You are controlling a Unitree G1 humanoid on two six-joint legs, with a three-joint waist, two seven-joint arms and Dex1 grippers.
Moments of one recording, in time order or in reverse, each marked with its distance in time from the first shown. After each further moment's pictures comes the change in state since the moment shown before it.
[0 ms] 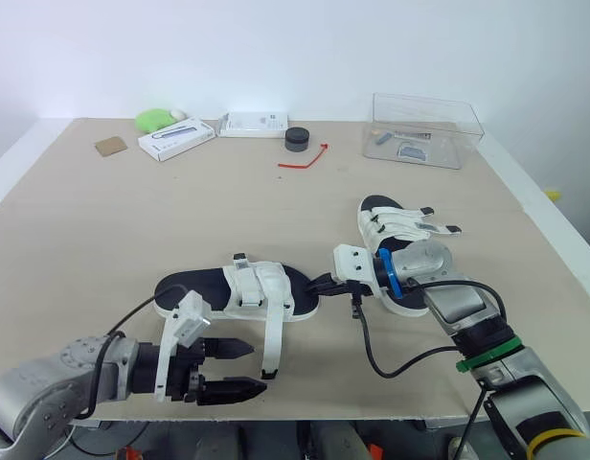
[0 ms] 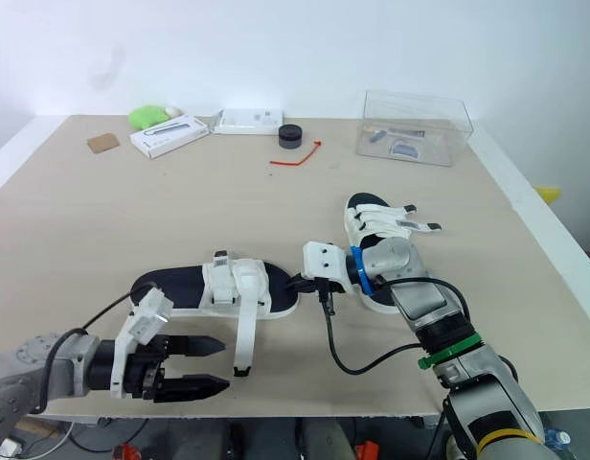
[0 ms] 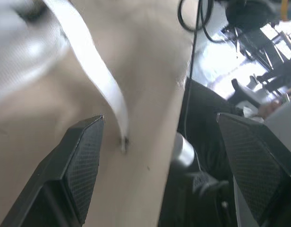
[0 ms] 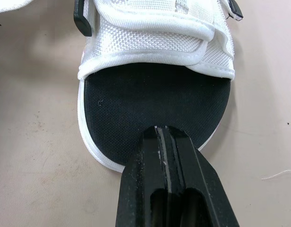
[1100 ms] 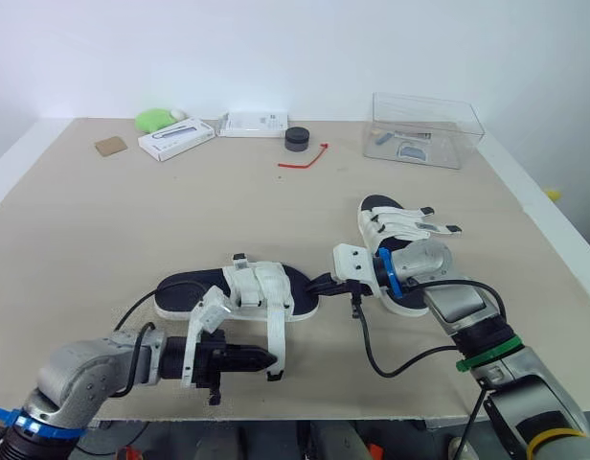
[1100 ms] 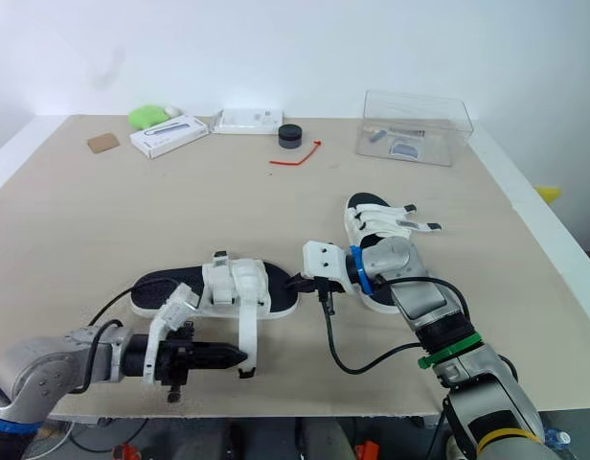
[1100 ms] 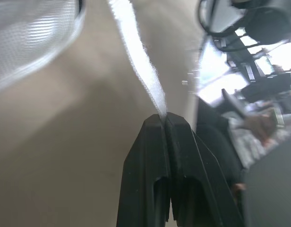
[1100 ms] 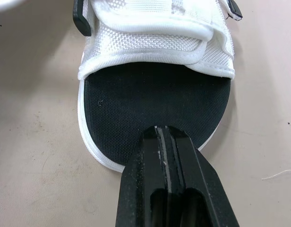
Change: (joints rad) left arm -0.185 -0.083 -0.072 0.189 -0.116 0.121 0.025; right arm -0.002 -0.002 0.000 -0.005 0.000 0.010 0.000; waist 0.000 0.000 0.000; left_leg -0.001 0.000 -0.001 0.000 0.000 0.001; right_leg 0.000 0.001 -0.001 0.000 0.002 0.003
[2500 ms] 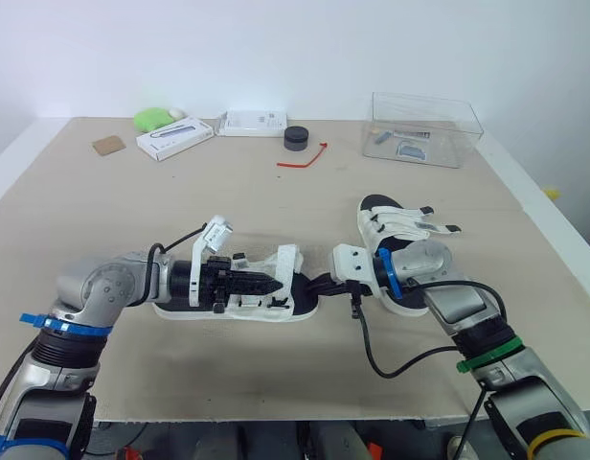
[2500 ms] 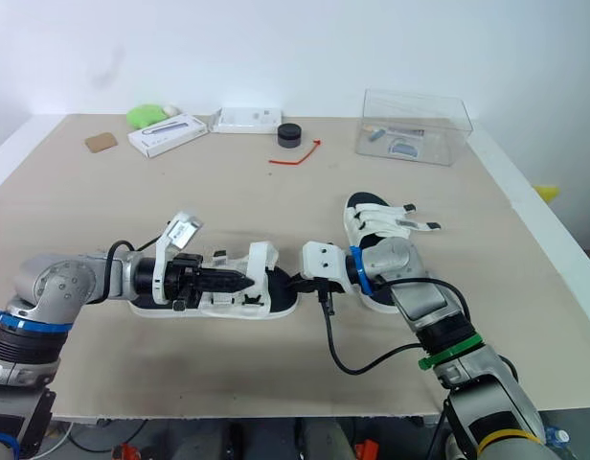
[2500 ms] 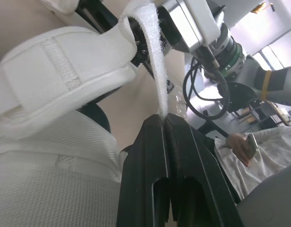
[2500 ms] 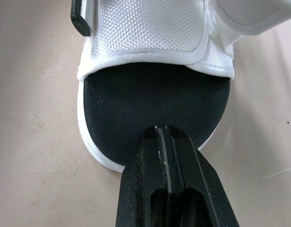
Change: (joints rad) left arm -0.453 -0.070 -0.035 0.353 0.070 0.107 -0.100; right arm 0.005 -0.001 0.001 -0.013 0.001 0.002 -0.012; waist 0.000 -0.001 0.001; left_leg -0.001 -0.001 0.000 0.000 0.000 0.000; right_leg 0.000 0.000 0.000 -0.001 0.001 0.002
